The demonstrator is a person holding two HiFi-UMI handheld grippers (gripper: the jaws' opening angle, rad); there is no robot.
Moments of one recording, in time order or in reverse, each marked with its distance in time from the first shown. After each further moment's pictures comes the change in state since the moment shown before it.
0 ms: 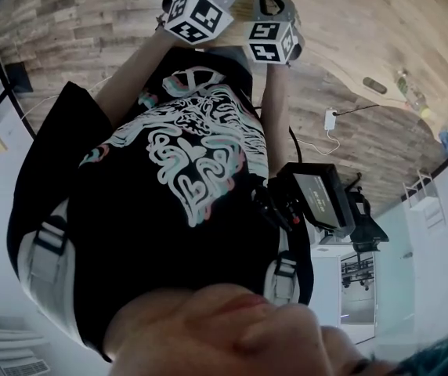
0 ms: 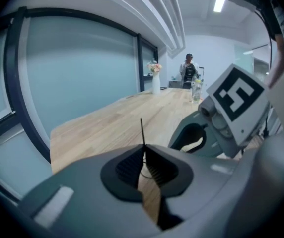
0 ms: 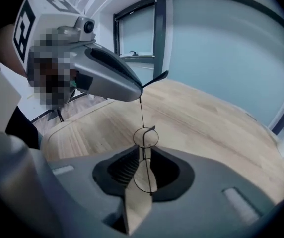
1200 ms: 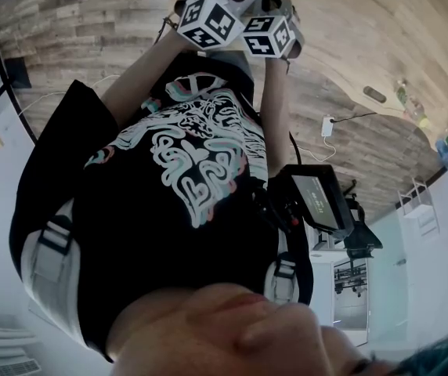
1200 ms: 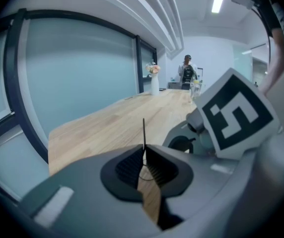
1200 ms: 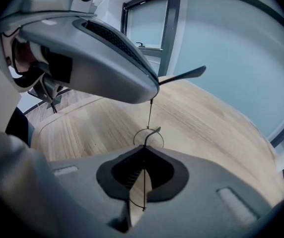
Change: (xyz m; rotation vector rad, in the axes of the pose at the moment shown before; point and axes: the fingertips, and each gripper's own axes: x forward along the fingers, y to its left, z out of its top) left arm -0.009 -0.022 0.014 0.029 -0.027 0.005; right arm 0.002 0.014 0.005 -0.103 0.064 -0.017
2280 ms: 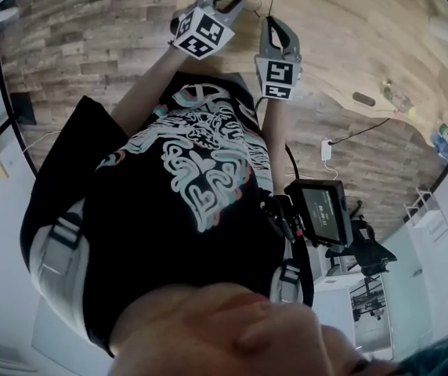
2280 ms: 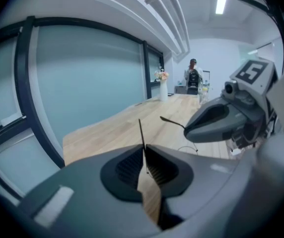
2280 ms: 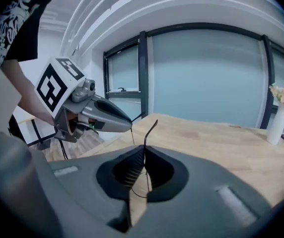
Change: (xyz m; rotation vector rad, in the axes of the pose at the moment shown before) left arm -0.022 0.053 0.017 -0.048 -0.024 0.064; right arm -0.089 -0.041 0.057 0.275 -0.429 -0.094
